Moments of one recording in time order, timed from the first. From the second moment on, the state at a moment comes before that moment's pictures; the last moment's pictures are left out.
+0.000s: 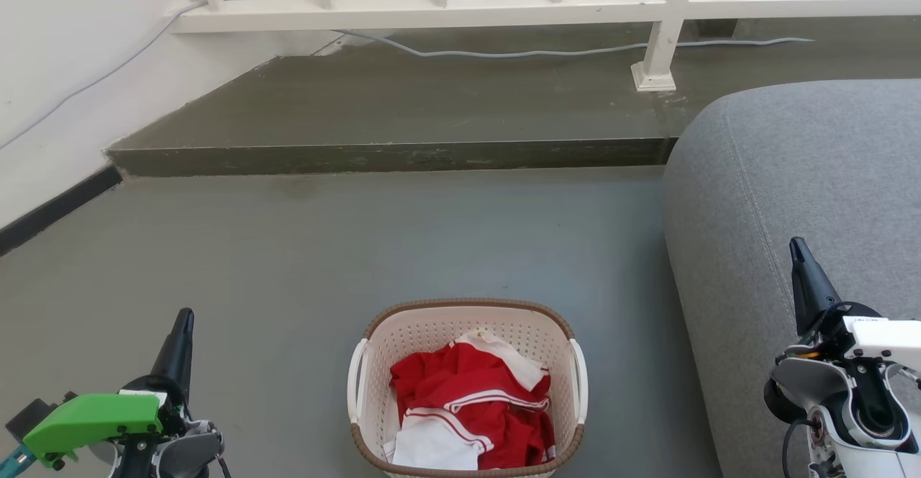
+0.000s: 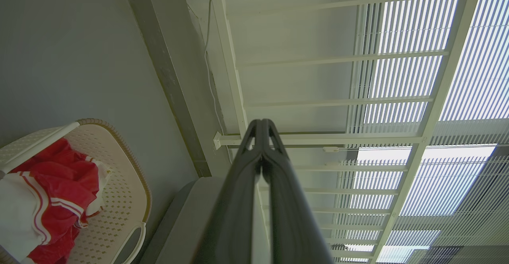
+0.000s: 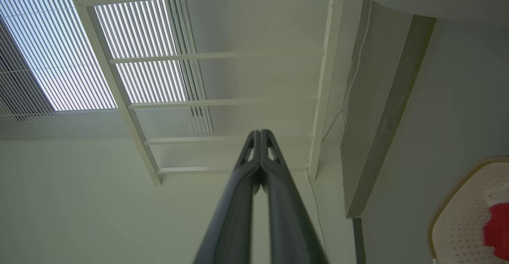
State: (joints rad) left arm -0.06 0.04 0.08 0.28 -1.60 -0.12 0.11; right arm -0.08 -0.04 -0.14 0.28 1.60 0.12 0.11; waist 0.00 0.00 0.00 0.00
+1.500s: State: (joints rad) left arm -0.03 0.05 0.00 0.28 -1.46 -0.12 0.02; right arm -0.04 -0.03 0.00 0.27 1.50 0.11 0.02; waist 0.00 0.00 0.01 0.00
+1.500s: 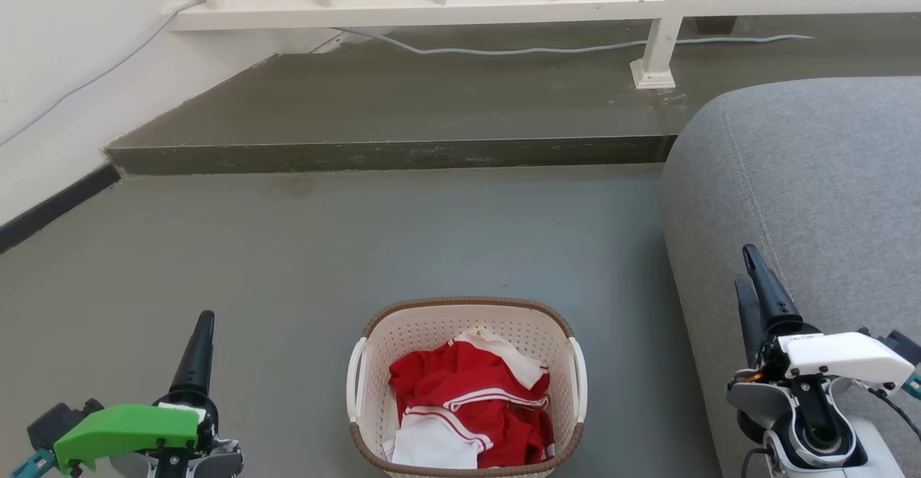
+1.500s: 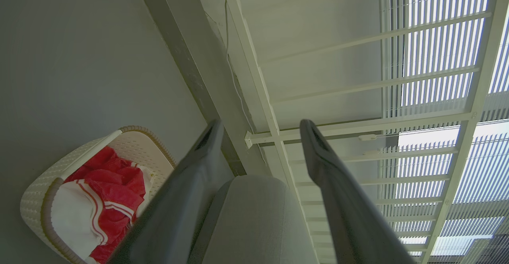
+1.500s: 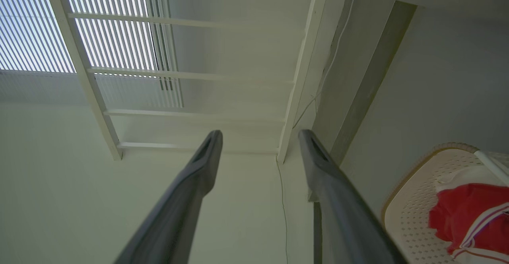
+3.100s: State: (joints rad) left arm -0.07 0.14 -0.17 0.26 -0.74 -0.10 -0.16; right arm -0.10 -0.09 0.22 0.28 0.81 0.09 -0.16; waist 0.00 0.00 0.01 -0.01
